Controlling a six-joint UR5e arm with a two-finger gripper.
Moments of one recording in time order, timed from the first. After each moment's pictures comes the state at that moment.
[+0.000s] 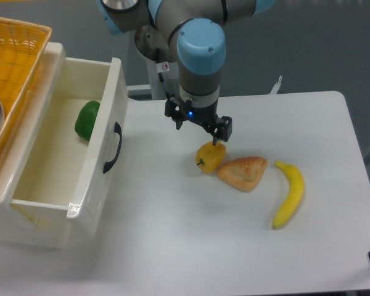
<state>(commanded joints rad) 2.46 -1.72 -1.63 -1.38 1.56 0.88</state>
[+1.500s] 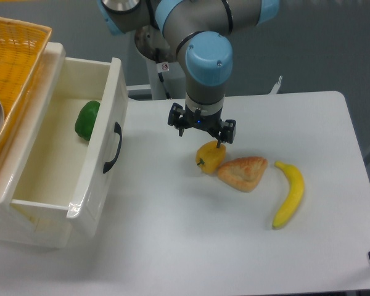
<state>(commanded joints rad) 2.46 -1.75 -1.64 -1.37 1.57 0.65</state>
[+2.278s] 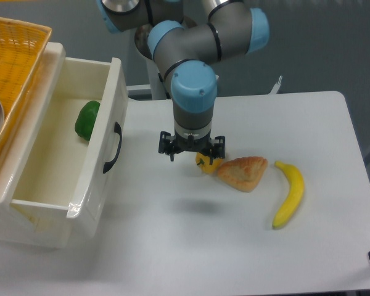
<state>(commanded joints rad) 2.37 -1.85 -1.64 -1.26 1.56 0.45</state>
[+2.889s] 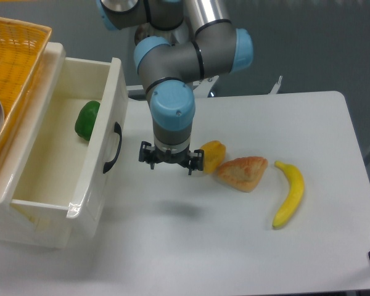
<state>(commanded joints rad) 2.31 -1.88 -1.64 -1.26 1.50 0.44</state>
